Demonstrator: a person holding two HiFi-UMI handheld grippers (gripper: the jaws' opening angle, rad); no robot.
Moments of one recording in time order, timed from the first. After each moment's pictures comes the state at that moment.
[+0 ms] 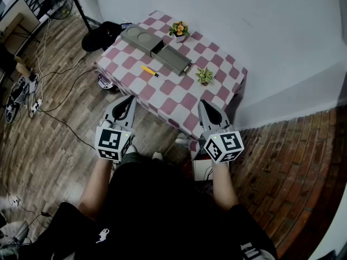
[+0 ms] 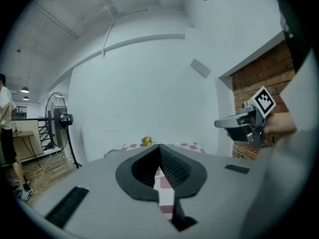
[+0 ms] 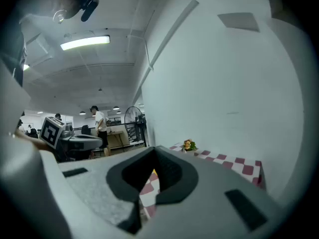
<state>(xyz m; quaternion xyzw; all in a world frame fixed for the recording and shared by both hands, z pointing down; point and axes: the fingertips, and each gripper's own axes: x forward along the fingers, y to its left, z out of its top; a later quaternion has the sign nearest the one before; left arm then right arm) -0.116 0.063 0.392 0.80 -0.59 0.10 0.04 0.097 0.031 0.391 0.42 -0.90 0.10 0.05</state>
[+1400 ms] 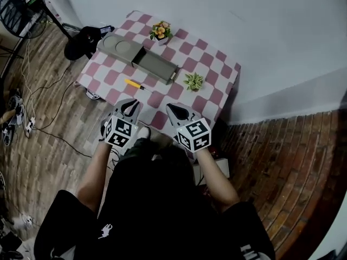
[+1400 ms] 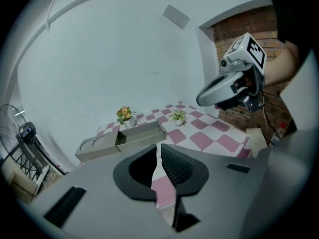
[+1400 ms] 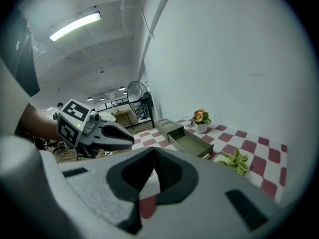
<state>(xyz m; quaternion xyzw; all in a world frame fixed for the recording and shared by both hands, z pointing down) -0.078 -0.064 0.544 0.84 -0.42 0.33 0.03 0.031 -0.053 0.508 0.34 -0.91 0.17 0.18</state>
